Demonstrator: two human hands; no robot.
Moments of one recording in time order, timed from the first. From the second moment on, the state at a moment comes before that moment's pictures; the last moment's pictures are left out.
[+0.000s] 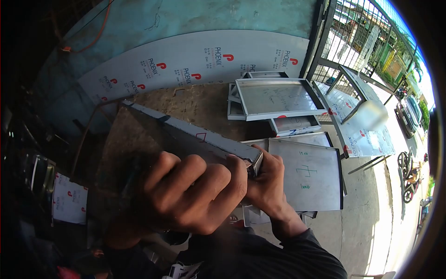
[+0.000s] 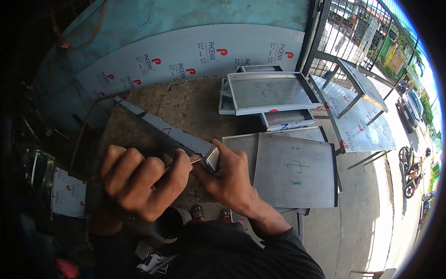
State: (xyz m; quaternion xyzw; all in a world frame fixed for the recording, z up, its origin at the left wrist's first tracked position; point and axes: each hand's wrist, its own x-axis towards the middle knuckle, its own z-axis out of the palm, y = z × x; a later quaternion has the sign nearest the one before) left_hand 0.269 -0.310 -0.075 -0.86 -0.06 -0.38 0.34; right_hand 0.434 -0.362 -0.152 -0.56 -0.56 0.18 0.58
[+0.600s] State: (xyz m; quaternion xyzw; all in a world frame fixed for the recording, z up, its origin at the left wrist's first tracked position) left_hand 0.279 -0.307 -0.078 -0.86 -0.04 -0.37 0.34; right_hand 0.440 -0.364 -0.157 -0.55 -0.59 0.15 0.57
